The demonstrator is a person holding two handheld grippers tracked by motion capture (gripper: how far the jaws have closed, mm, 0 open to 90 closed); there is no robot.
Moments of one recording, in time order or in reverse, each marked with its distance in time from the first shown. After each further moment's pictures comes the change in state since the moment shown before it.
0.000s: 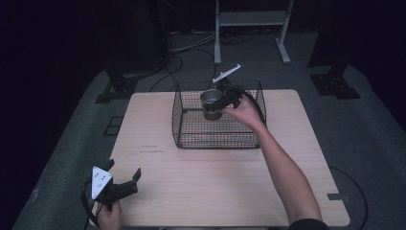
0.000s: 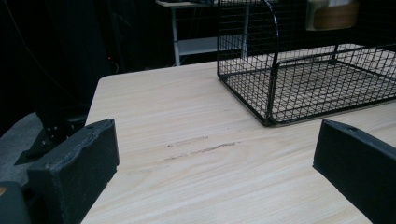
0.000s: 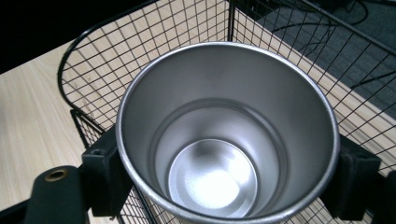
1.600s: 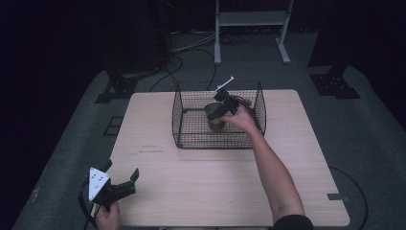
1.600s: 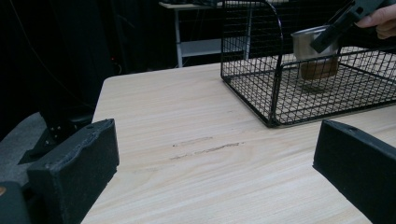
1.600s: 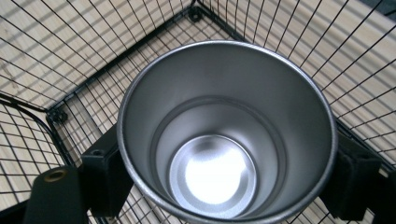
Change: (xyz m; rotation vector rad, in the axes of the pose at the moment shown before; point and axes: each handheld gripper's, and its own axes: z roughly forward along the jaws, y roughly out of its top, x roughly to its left) left arm 0.004 0.000 -0.005 -0.006 0.011 -0.009; right arm -0.030 -0.033 0.065 0.177 -0.045 0.078
